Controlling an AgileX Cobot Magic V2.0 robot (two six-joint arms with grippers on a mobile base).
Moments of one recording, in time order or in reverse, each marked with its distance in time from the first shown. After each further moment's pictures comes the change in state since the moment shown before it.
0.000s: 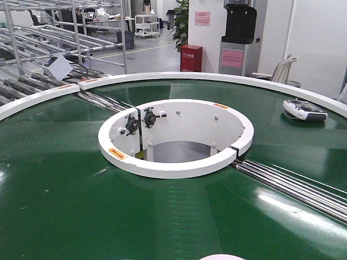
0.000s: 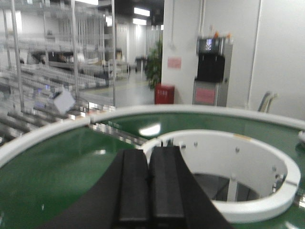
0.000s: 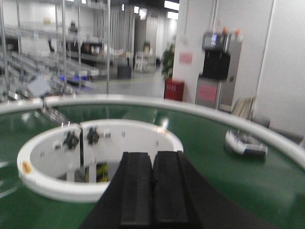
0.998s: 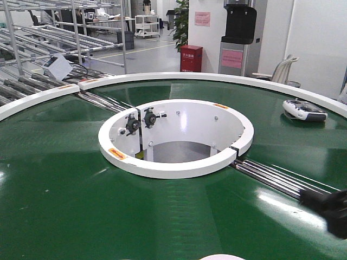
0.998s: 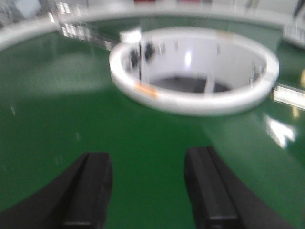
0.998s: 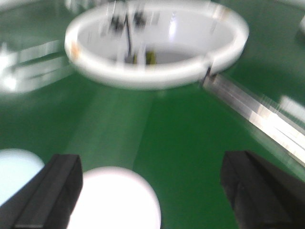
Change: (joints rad) left arm -0.109 0.125 -0.002 -0.016 0.319 0.015; right arm 0.152 0.293 -0.114 0.049 0.401 0.018
